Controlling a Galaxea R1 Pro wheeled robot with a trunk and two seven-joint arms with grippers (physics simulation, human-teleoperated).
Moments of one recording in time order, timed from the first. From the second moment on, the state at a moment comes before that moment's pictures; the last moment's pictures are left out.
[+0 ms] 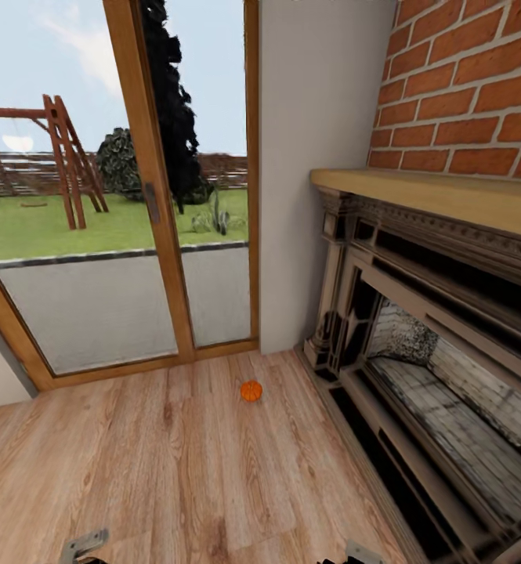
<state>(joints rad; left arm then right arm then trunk) -0.43 0.22 0.05 -0.17 0.30 0.18 0.01 -0.27 0.00 0.58 -0.70 -1.03 0.25 -0.67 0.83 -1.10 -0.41</state>
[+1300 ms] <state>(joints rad) -0.43 0.20 0.04 -0.16 0.31 0.14 0.01 -0.27 0.00 0.58 -0.69 -1.04 0.25 -0.67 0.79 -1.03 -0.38</state>
